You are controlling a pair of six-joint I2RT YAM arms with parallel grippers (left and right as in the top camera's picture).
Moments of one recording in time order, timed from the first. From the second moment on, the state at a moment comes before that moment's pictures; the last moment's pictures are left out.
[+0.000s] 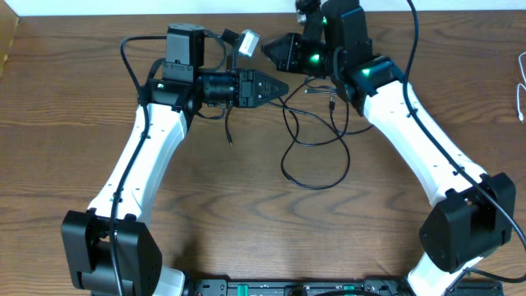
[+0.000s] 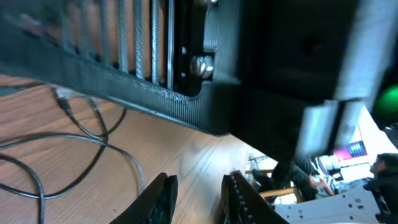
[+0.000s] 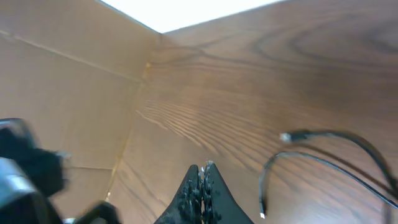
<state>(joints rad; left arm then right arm) -0.18 1.65 1.38 -0.47 1.14 -0.27 0.43 1.85 1.64 -0.31 -0.53 0.68</state>
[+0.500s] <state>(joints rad) -0.17 1.65 1.38 -0.54 0.75 -0.37 0.35 1.85 1.65 -1.03 -0.20 0.42</state>
